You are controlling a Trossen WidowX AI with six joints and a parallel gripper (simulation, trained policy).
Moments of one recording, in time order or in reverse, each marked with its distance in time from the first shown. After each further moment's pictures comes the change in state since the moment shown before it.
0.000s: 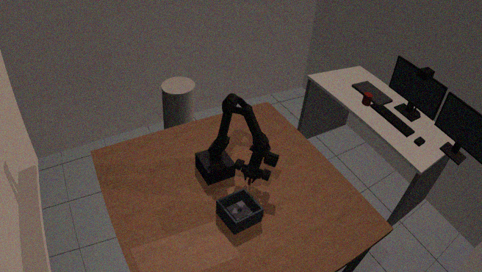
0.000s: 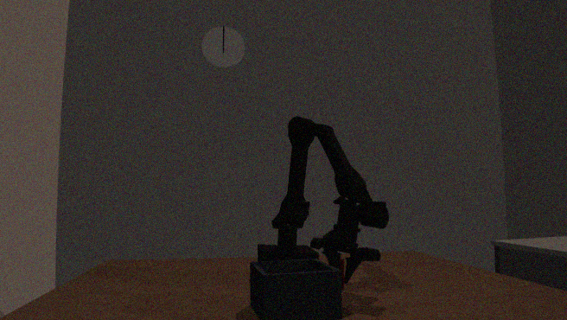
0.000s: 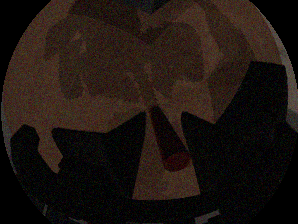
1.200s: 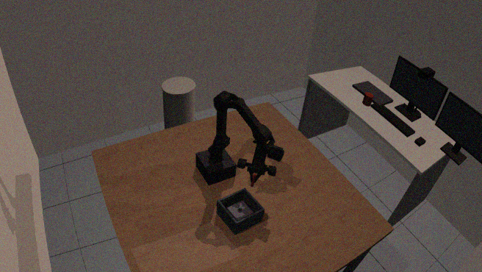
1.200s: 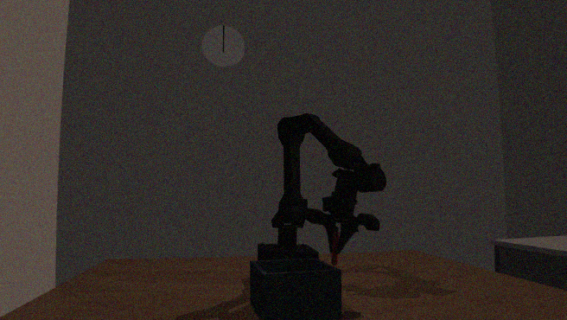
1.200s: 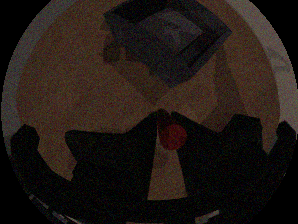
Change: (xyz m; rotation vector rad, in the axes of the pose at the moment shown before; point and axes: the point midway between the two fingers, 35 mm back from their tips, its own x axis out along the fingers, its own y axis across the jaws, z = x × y) arm -0.079 0.022 0.079 -0.130 -0.229 0.074
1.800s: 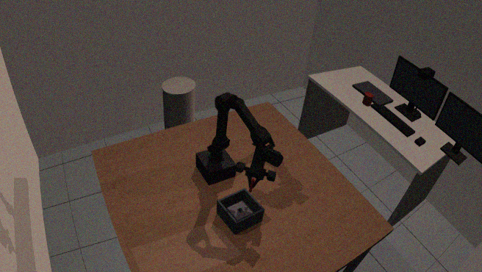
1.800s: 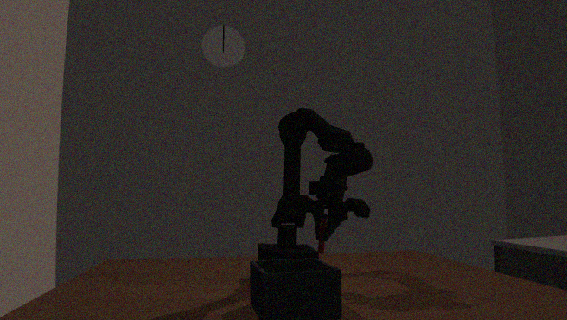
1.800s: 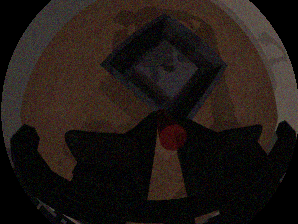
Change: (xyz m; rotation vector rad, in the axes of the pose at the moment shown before) arm -0.013 -0.004 0.079 0.053 -0.045 -0.012
